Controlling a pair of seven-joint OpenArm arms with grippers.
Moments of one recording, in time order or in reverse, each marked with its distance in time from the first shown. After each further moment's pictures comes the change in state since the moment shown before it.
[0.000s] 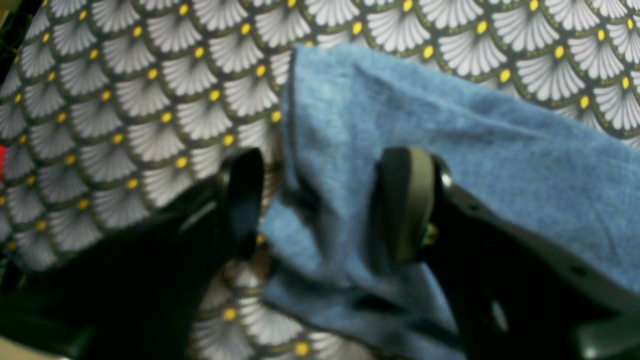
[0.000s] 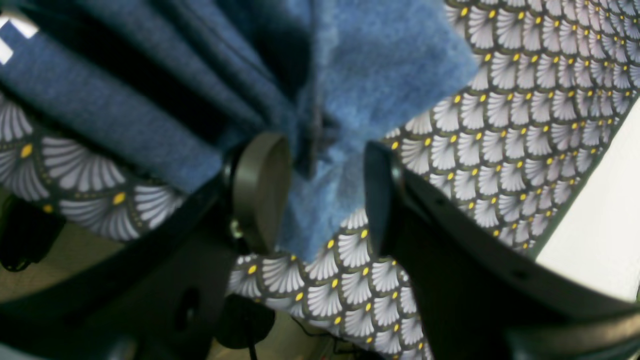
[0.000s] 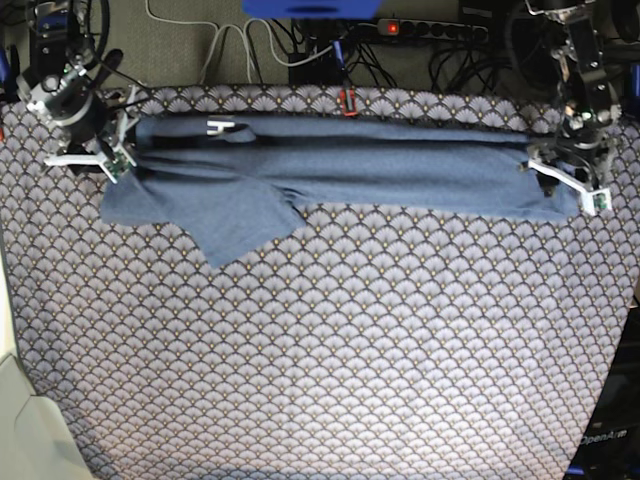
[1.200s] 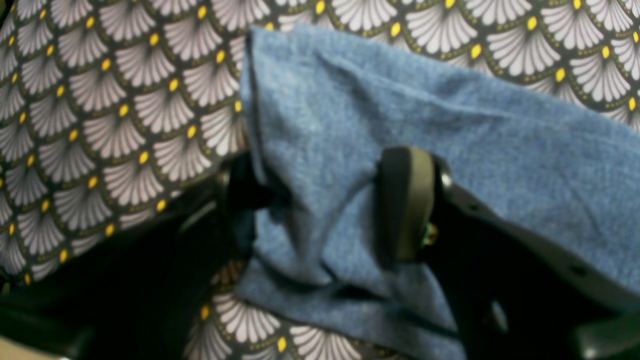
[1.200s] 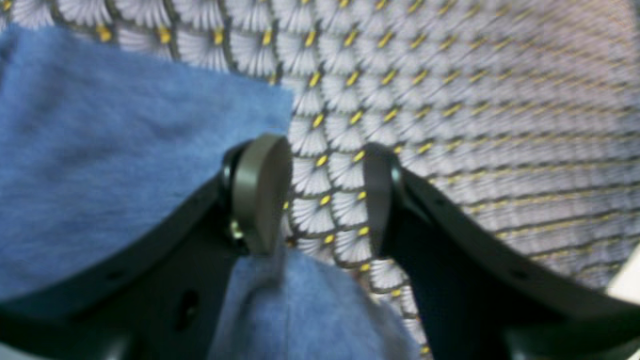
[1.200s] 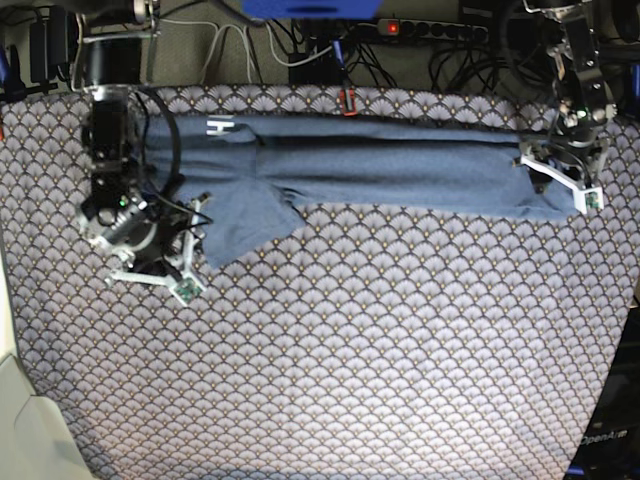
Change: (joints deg) left arm 0.3 0.1 0.6 -0.1 0.1 -0.2 0.2; right arm 33.2 -11.1 -10.8 -18.0 0.1 4.3 -14.6
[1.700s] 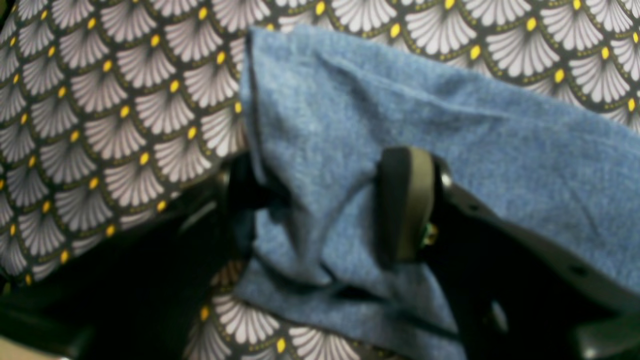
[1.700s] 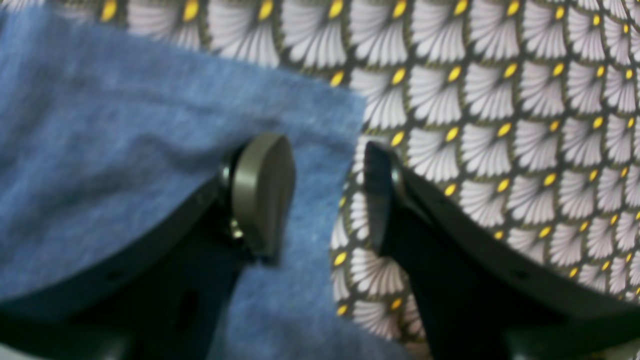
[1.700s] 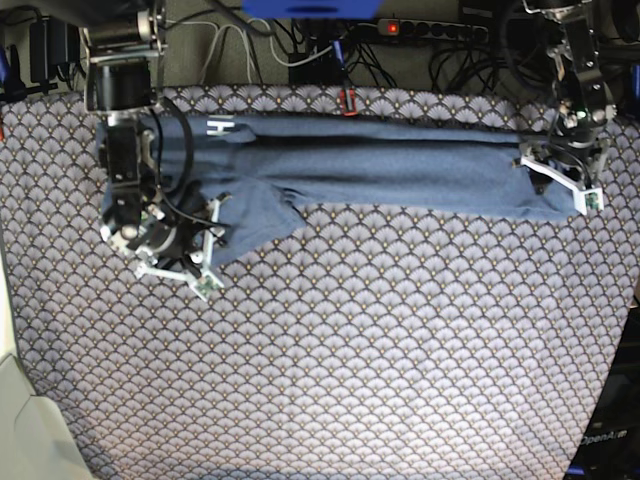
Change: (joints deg) left arm -0.2 0.2 0.0 0.0 0.2 0.2 0.0; right arm 4.4 -1.2 -2.0 -14.9 -0.1 0.0 7.1
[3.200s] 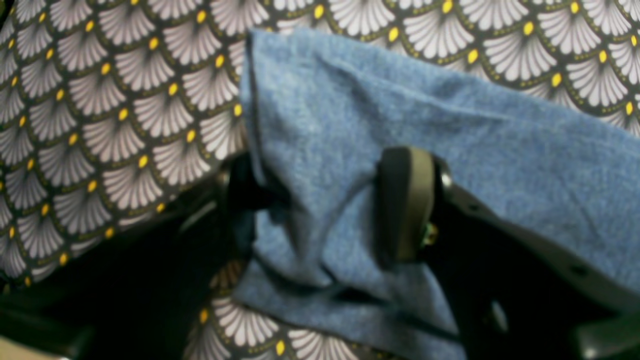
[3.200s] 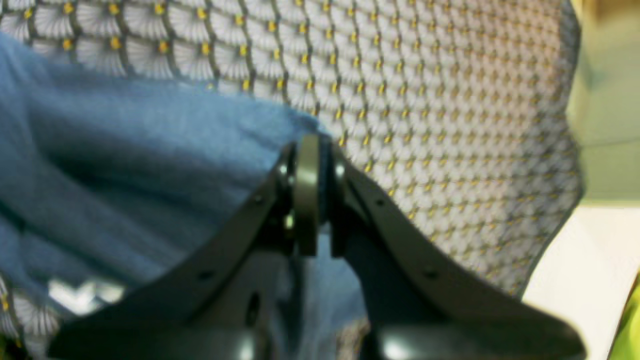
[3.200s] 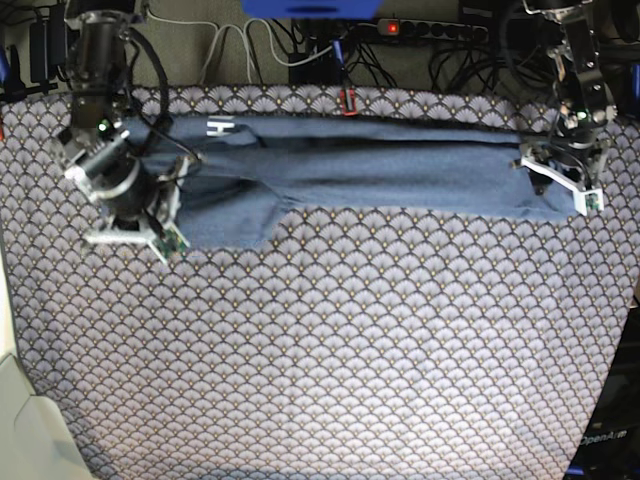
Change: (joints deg) left arm -0.1 -0.1 0.0 0.0 -0.2 -0.2 0.2; right arm -20.8 1.2 6.1 38.4 -0.2 0.0 -6.2
